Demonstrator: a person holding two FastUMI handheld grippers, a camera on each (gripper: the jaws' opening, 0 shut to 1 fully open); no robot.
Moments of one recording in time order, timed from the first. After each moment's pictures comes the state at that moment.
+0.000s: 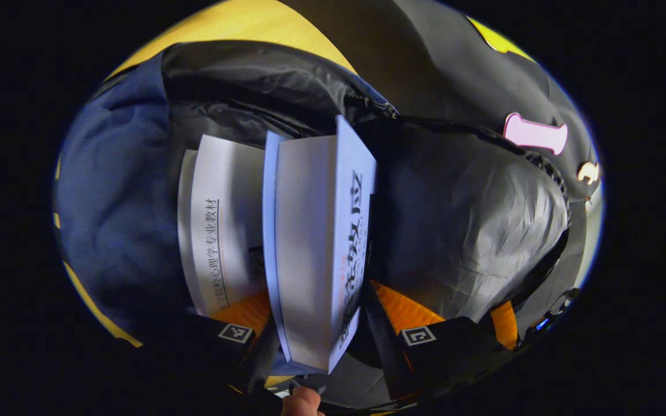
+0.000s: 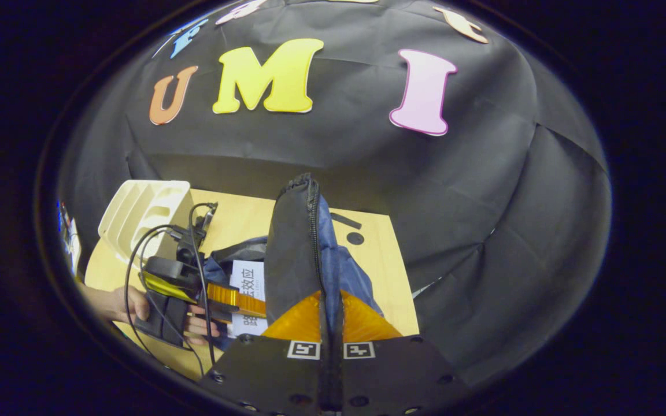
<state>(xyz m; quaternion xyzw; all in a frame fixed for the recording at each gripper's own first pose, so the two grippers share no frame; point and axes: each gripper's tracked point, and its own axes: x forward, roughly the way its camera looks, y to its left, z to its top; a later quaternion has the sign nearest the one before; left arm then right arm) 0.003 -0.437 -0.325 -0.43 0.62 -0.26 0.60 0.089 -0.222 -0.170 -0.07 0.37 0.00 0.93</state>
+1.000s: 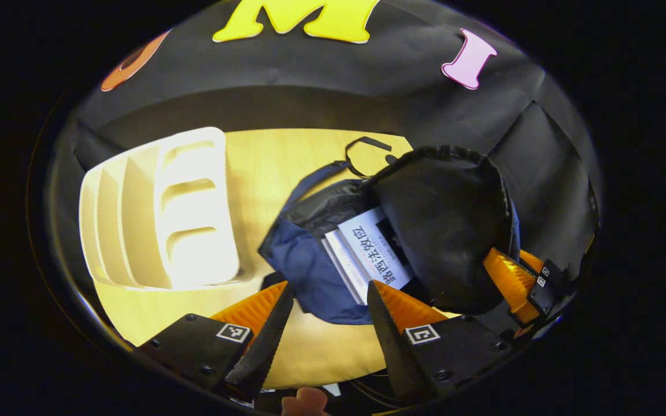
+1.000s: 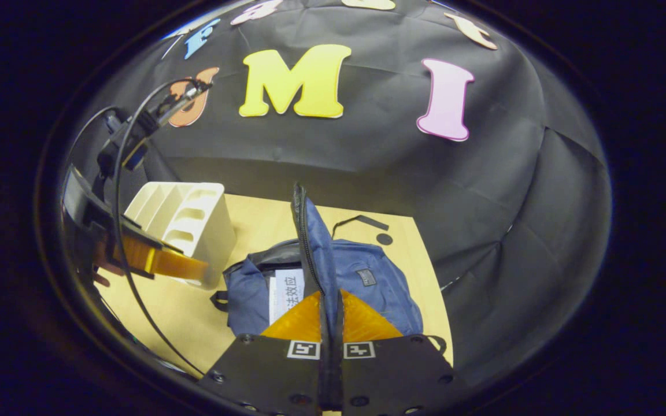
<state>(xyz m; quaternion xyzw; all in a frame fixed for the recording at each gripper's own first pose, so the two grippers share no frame) 0.014 -0.240 -0.213 -0.07 0.54 -0.20 0.82 0.058 -0.139 -0.172 -0.06 0.35 0.03 0.93</state>
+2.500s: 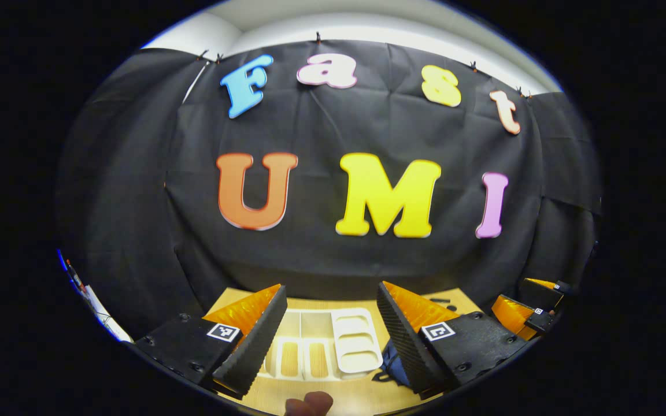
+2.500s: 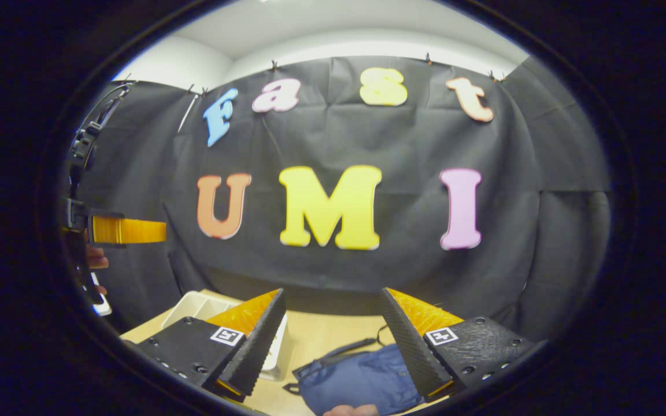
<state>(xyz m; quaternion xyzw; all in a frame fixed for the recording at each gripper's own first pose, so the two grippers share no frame) 0.070 -0.014 0.048 -0.07 0.10 -0.03 0.99 0.086 -0.003 0.046 0.01 0.04 0.05 1.00</state>
